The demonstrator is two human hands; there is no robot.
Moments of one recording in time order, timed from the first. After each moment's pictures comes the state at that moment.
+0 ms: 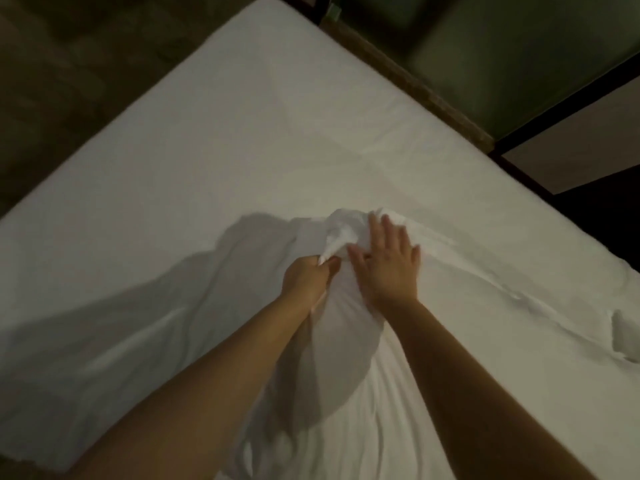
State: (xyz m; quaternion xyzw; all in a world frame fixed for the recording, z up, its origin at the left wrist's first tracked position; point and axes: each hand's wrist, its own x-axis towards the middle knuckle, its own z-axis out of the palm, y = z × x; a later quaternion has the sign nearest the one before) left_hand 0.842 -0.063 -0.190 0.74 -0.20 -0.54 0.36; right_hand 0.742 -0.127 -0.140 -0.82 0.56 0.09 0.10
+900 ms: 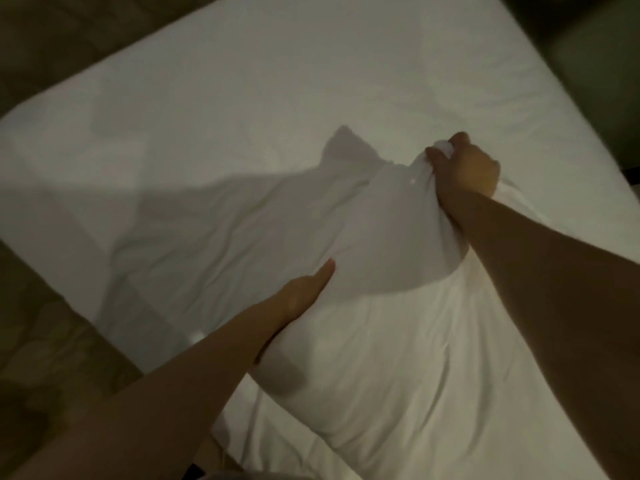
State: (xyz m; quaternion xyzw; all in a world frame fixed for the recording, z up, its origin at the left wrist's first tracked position) left_hand 0.808 0.058 -0.266 0.67 -0.04 -0.67 0.32; right_hand 0.788 -0.216 -0.216 -0.89 0.45 0.03 0.01
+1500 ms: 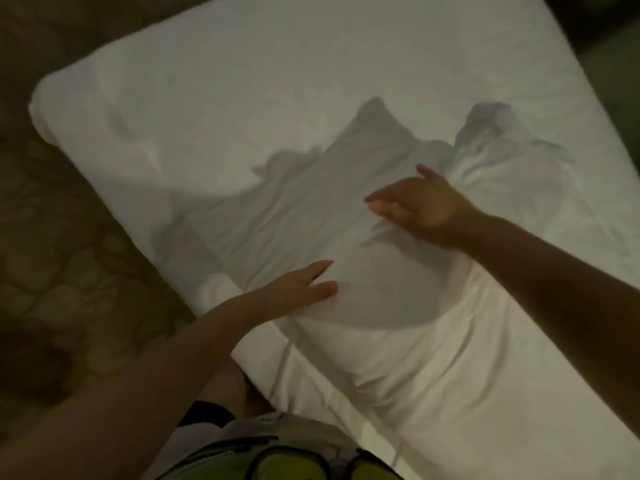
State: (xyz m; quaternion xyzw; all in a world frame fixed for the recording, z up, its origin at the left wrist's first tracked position) left_hand 0.797 0.182 -0.240 0.62 -0.20 -0.65 0.39; right_hand 0.776 -0.054 -0.168 -0.94 0.07 0.30 0.12
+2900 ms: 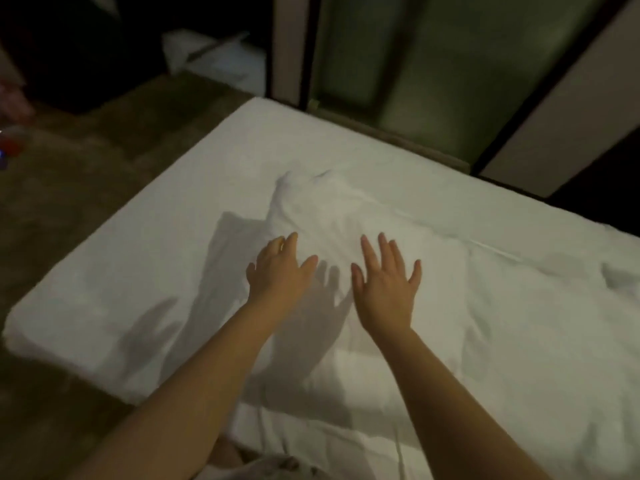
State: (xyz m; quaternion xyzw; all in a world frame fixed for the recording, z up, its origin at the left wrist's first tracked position) left_hand 0.694 0.120 -0.056 0.85 -0.43 -0.24 0.19; right_hand 0.545 0.058 -0.078 -0.84 0.53 -0.10 0.02
